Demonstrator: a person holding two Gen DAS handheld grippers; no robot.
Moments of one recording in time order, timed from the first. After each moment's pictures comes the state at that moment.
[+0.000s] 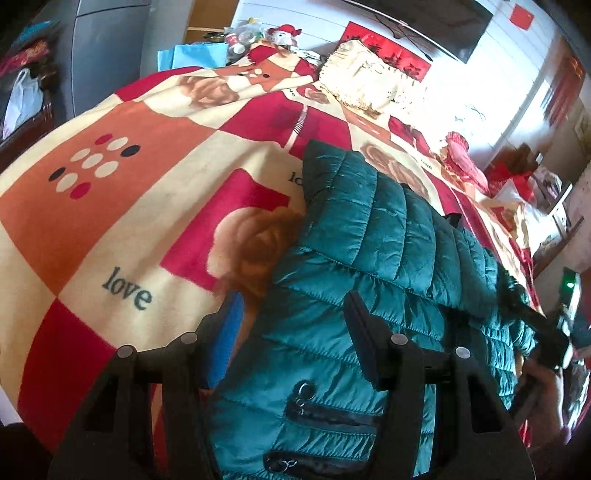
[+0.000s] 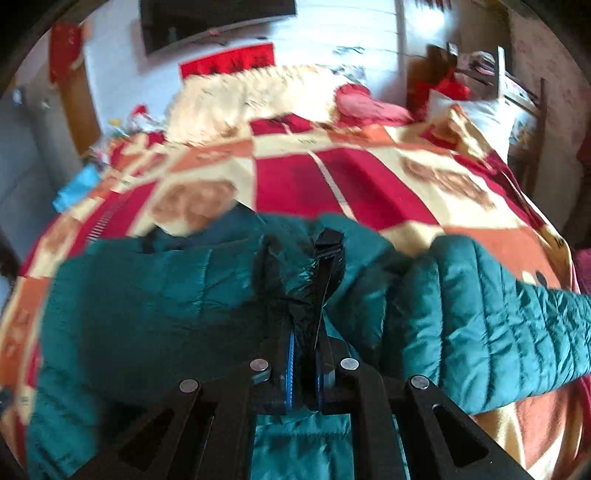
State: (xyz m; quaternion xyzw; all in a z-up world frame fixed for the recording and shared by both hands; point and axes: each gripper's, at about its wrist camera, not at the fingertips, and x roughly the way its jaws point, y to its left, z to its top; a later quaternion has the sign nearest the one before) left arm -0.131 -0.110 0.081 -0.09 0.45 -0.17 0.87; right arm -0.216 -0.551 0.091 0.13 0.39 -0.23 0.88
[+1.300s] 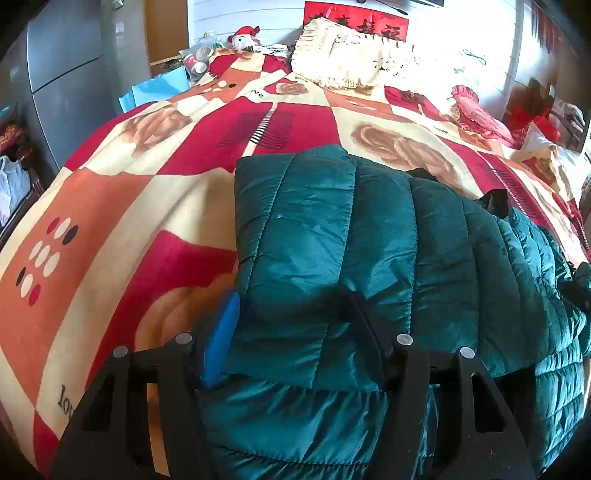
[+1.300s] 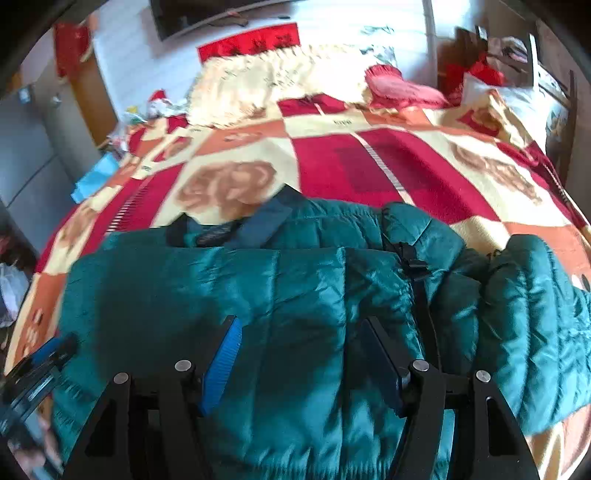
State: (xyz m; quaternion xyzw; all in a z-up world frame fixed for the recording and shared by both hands) left arm -0.049 -0.221 0.046 0.05 0.42 -0.15 0.89; right arm -0.176 -0.524 0.091 0.16 0.40 -0.17 0.89
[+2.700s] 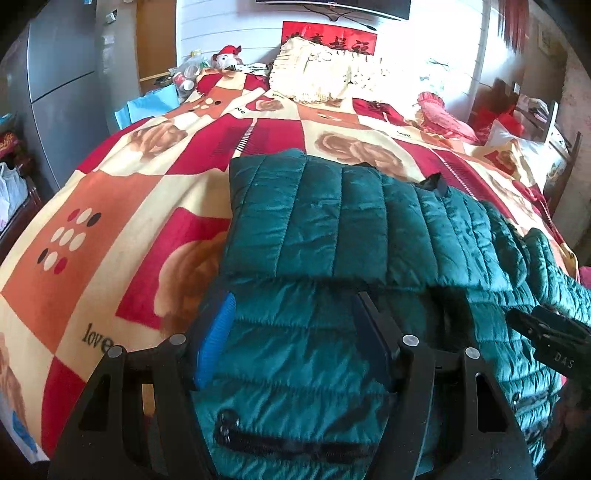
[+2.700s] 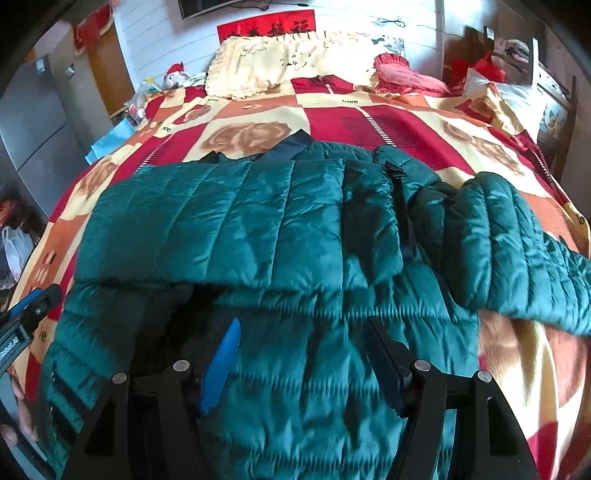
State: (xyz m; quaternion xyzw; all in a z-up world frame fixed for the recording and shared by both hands) left arm -0.152 -0.199 0.085 0.05 0.40 -0.19 0.90; right arm -0.259 -0.476 0.085 0.13 0.44 -0.16 0.87
